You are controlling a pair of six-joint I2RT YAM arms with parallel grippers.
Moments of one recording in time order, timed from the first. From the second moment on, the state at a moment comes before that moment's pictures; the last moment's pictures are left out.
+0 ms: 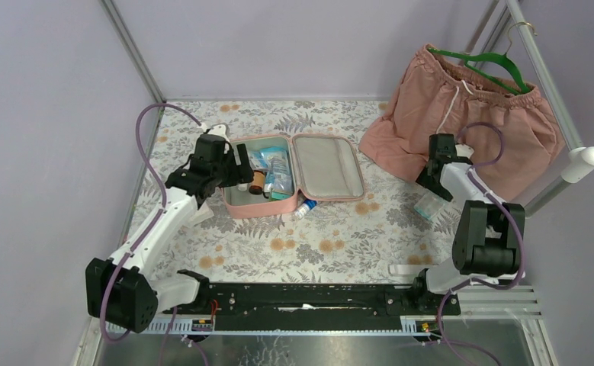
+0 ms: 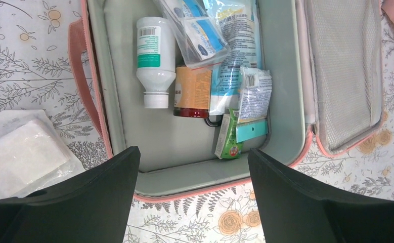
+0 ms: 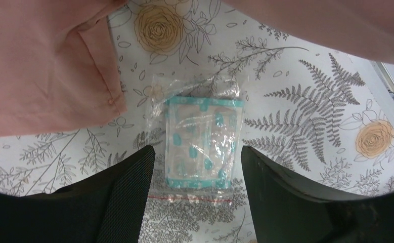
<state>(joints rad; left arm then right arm) -0.30 1.19 0.97 -0.52 -0.05 -0.41 -0.10 1.52 0.96 -0.56 0.42 0.51</state>
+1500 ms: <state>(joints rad) -0.16 1.21 0.95 -0.51 0.10 -0.41 0.46 1.40 0.72 -0.57 -0.01 0.74</state>
